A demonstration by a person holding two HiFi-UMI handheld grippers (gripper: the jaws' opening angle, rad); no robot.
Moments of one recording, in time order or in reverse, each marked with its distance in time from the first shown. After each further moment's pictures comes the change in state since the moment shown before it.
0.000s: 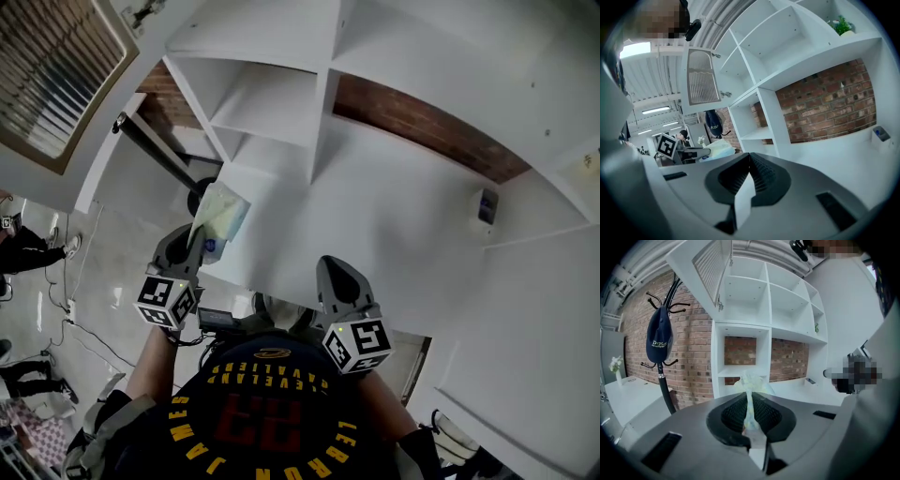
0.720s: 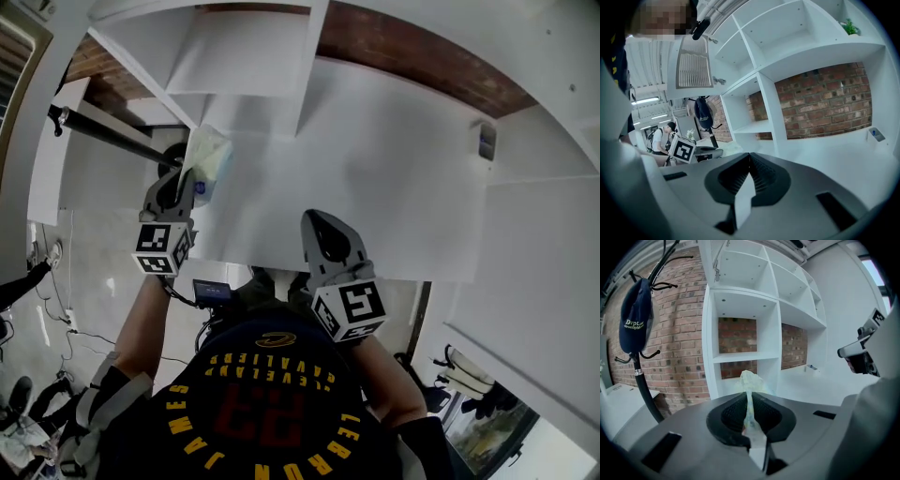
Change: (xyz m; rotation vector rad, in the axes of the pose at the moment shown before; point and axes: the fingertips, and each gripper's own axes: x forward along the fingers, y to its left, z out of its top) left arm 0.120 0.048 -0.042 0.107 0.051 -0.102; right arm 0.064 0.003 -0.021 -0.029 0.043 -0.131
